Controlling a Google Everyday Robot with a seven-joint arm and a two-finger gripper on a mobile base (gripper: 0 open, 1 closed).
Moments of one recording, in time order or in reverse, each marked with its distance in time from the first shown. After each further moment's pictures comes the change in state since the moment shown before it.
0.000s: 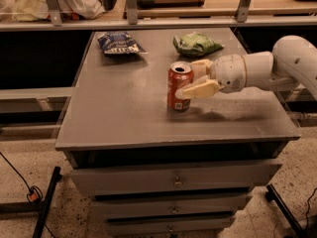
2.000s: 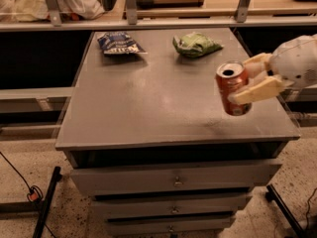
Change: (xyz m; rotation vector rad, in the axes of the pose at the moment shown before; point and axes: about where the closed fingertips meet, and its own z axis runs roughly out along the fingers) arm -0.026 0.068 -0.112 0.100 0.372 0.012
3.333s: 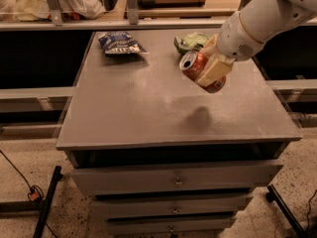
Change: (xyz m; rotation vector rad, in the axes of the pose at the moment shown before) arm -0.020 -0.071 0.061 0.100 0.431 -0.153
